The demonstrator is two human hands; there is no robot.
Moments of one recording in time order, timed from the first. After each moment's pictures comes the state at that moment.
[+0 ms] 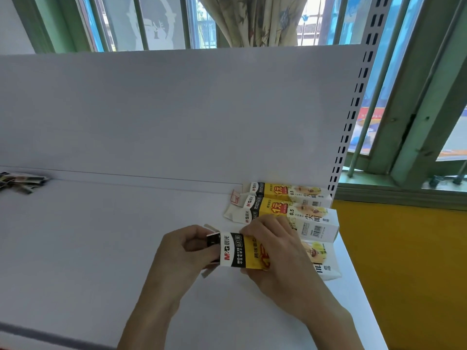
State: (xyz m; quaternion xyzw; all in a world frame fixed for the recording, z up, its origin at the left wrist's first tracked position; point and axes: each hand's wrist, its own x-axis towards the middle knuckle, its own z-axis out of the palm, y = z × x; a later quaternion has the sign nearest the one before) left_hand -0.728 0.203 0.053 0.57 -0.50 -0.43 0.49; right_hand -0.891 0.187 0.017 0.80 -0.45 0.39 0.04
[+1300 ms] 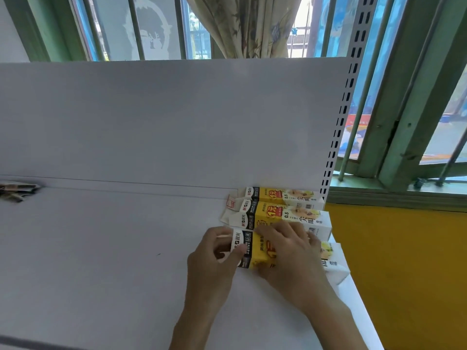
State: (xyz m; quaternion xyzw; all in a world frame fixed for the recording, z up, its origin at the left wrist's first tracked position) left_hand -0.762 0.189 0.012 0.56 -0.58 -0.30 0.51; right_hand -0.902 0.187 0.018 0.74 -0.62 0.25 0.07
